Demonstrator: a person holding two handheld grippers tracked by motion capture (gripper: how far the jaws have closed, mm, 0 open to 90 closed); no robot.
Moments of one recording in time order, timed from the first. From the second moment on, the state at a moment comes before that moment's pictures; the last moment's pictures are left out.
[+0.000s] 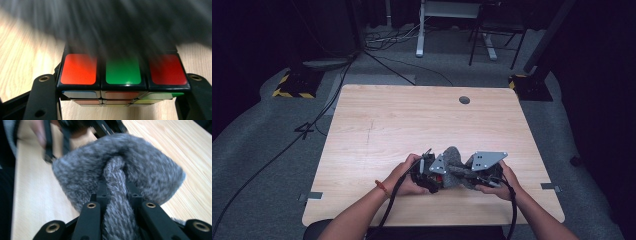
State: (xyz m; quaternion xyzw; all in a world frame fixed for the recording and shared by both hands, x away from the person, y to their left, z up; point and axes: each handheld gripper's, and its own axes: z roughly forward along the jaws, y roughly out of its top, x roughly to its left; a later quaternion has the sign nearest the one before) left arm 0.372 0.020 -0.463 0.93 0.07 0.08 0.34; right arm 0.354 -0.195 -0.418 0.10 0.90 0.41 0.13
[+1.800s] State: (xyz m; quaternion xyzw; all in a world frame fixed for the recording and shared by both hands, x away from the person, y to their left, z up) left arm 0.367 0.017 -0.457 0.92 0.06 0.09 0.37; right arm 0.359 -0.200 -0.419 0.09 0.86 0.49 0.09
